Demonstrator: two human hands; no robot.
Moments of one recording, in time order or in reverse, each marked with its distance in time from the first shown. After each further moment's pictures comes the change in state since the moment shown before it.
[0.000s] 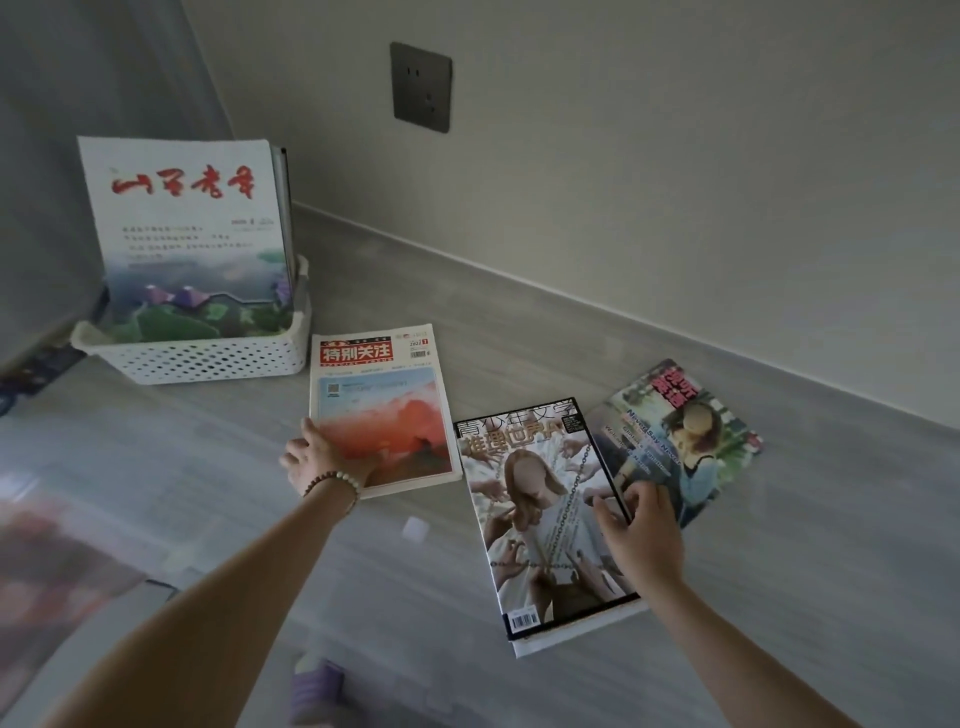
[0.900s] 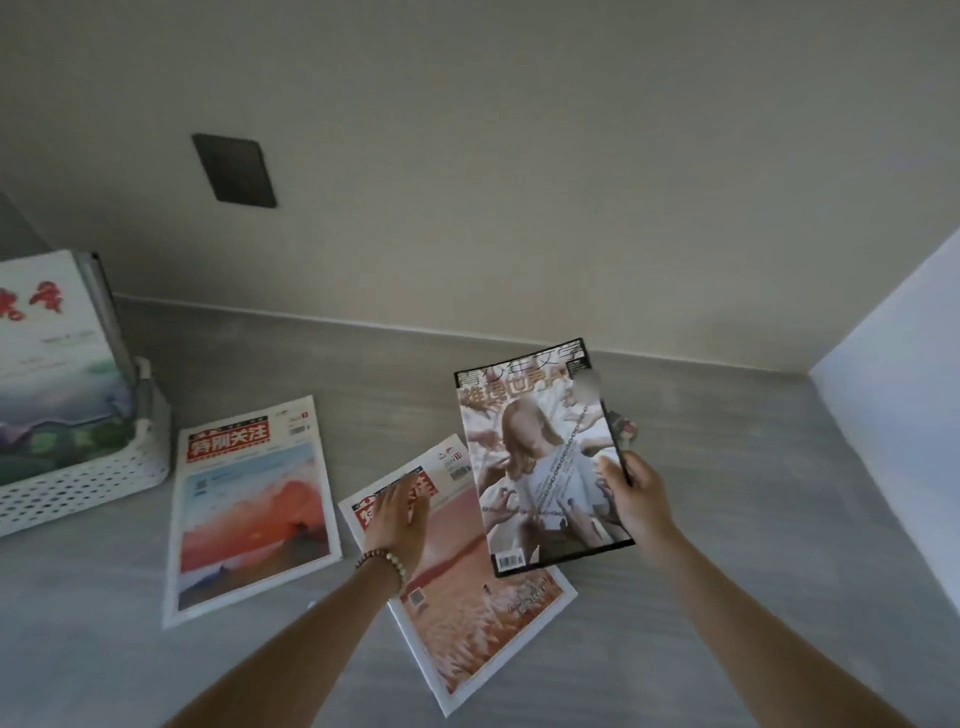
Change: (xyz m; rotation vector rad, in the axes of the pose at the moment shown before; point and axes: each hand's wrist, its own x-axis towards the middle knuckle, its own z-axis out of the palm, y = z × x) left_hand -0.106 0.085 0.106 0.028 -0.295 0.739; right_hand 0.045 0.059 -0.088 0.717 0.102 0.221
